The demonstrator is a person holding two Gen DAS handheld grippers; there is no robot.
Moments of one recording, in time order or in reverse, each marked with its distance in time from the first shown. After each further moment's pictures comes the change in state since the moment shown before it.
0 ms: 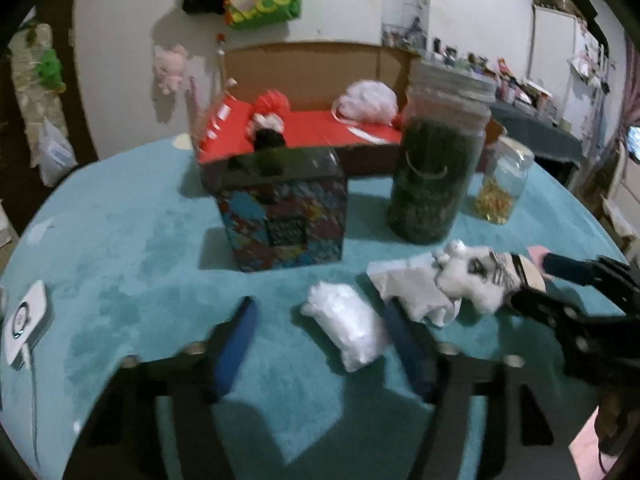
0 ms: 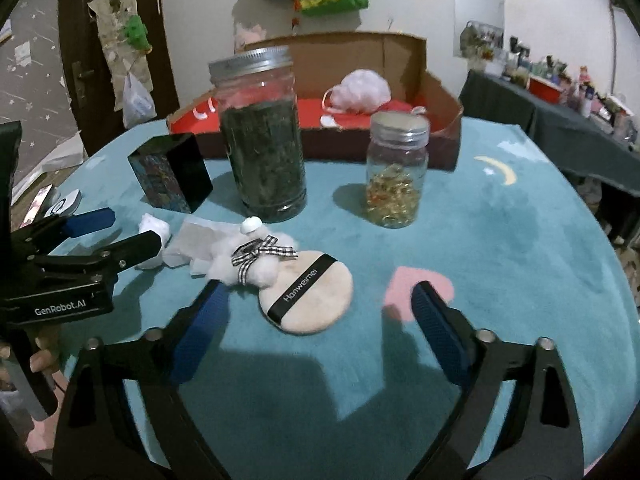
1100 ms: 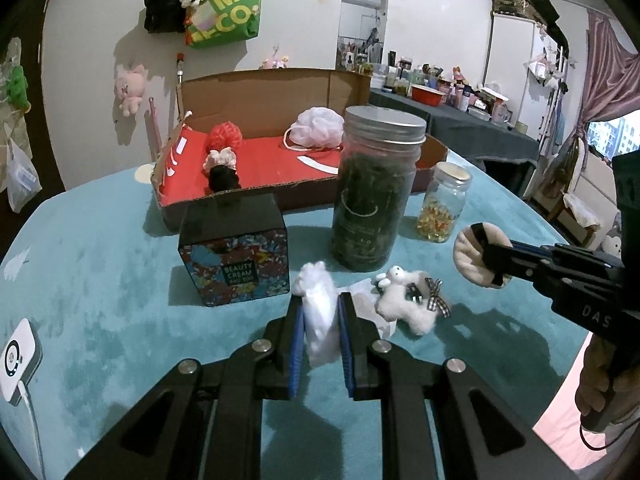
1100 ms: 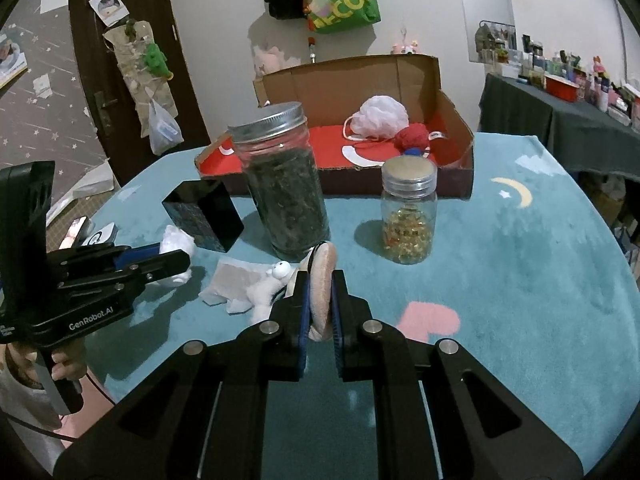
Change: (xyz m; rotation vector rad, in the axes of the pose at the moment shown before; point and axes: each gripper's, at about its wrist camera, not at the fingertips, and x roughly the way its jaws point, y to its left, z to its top) left arm -0.030 -0.009 0.019 0.059 -0.068 -0.131; right arm -0.031 -0.010 0.021 0.053 -0.090 0.132
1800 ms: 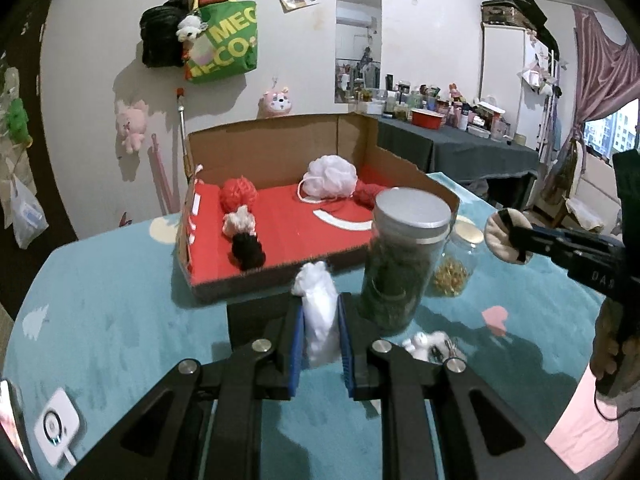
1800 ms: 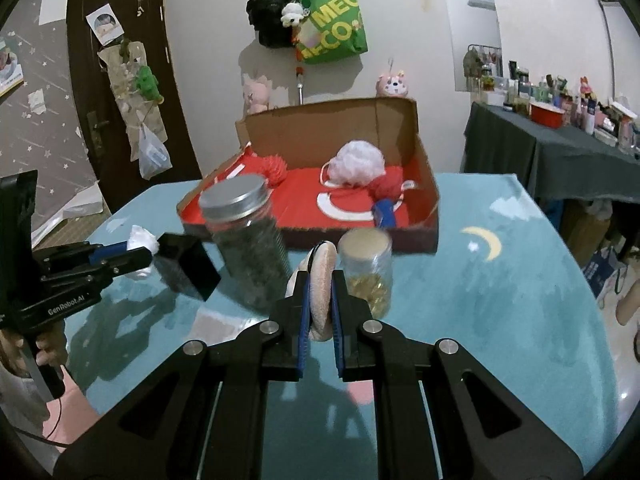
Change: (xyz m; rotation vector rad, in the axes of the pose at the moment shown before) left arm -0.011 0.021 0.056 0.062 -0.087 0.019; right arm -0.017 -0.026 0.043 -0.014 -0.102 -0.041
